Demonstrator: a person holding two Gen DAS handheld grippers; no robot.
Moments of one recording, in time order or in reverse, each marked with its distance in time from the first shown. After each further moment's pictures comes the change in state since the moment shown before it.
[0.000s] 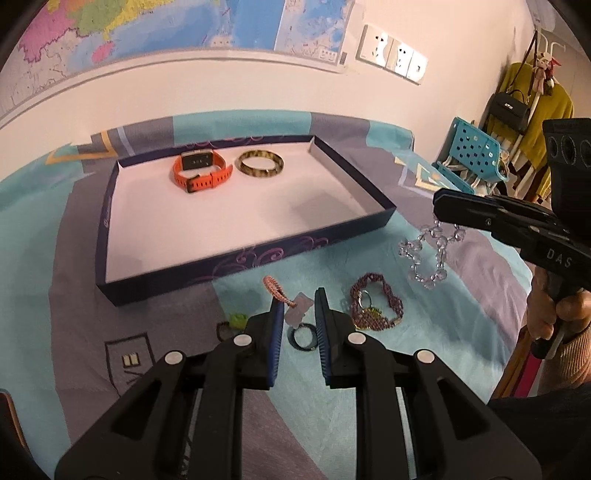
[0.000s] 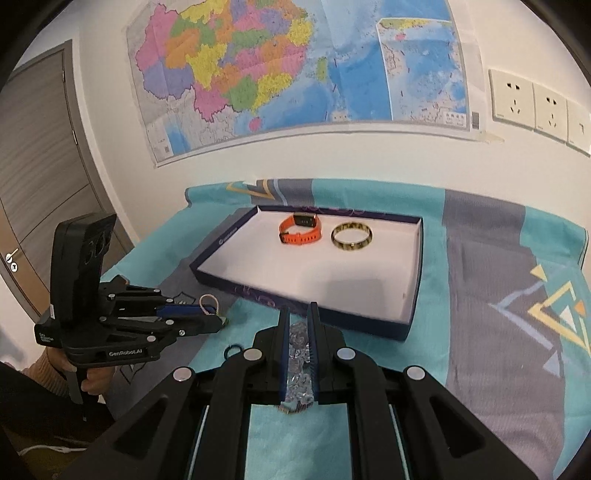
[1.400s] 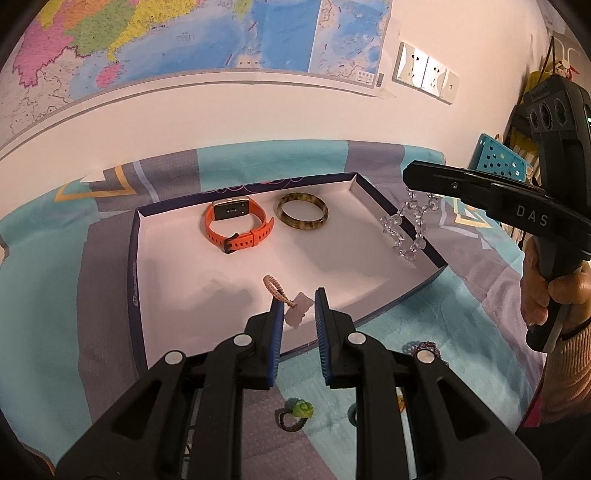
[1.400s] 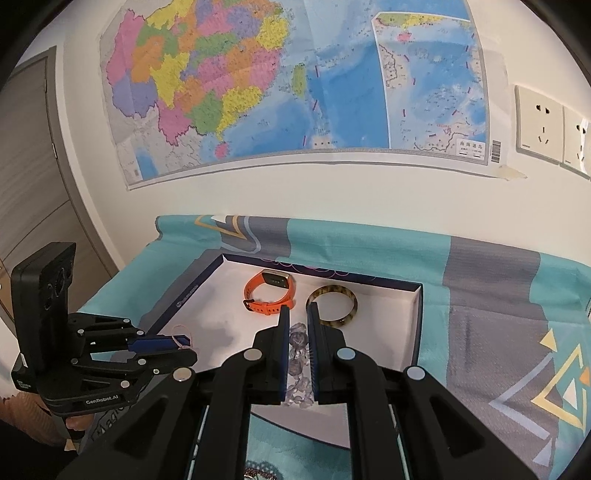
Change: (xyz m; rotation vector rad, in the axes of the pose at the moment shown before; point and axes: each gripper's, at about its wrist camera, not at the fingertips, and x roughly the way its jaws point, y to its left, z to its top) left arm 0.022 0.036 0.058 0.002 -0.031 0.076; right arm 0.066 -0.026 0.077 0.010 -0.029 -0.045
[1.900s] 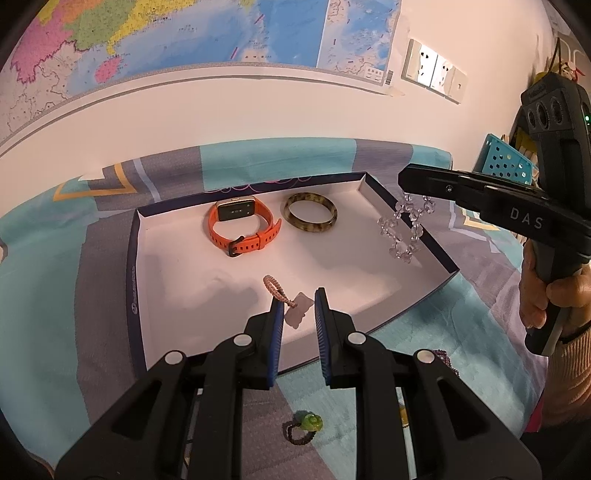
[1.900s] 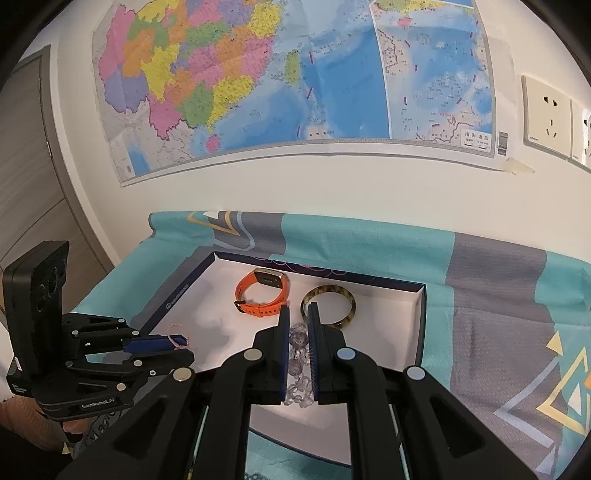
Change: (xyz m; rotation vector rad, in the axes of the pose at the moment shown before) left arm 0.011 0.005 0.005 -0.011 0.011 0.011; right arm 0.019 -0.006 0.004 0.007 0.023 -0.007
